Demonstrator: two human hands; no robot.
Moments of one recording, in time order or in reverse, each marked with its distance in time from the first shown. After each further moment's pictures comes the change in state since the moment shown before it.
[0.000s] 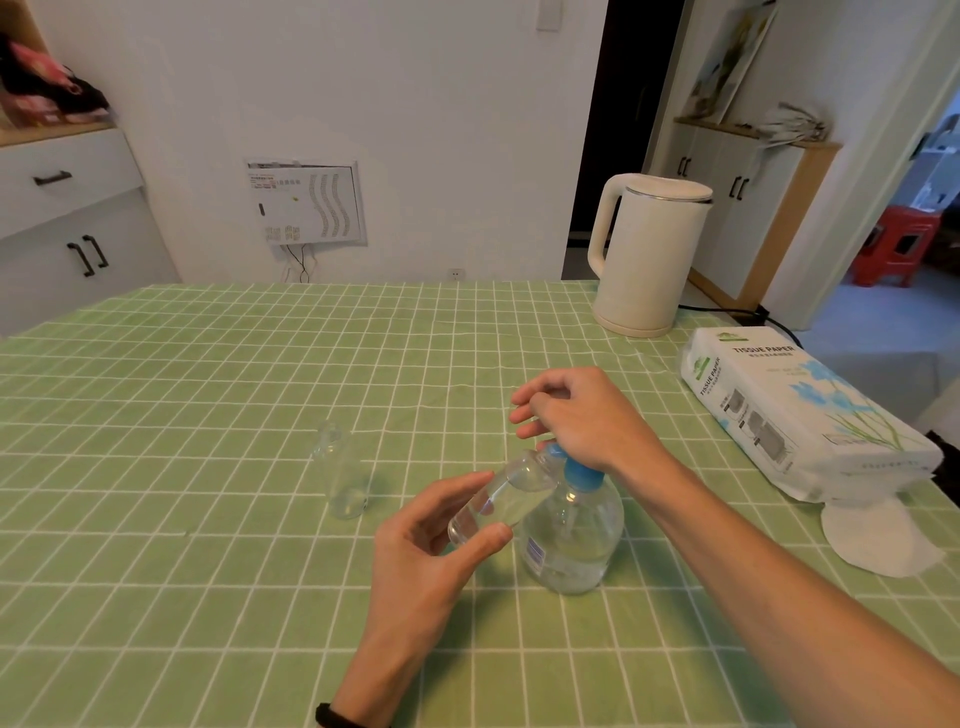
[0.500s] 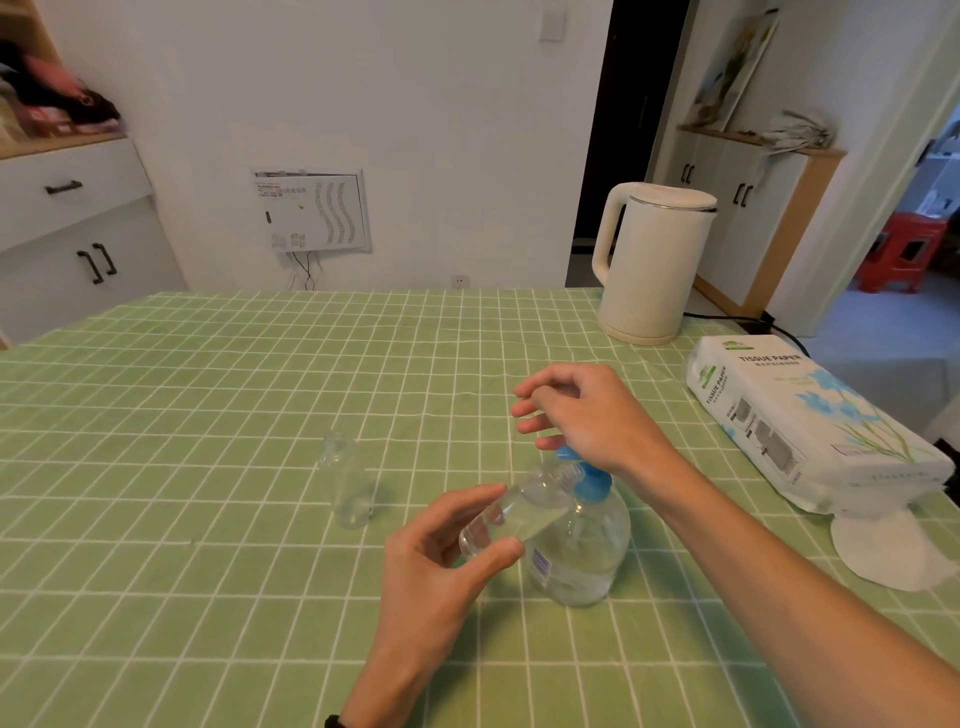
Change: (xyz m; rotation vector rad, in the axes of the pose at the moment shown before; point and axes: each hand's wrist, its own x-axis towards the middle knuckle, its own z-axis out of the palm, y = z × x) left_hand 0.001 -0.001 0.002 -0.014 -0.014 0.011; right_hand 0.006 -0.002 -0.003 0.110 0.001 -0.031
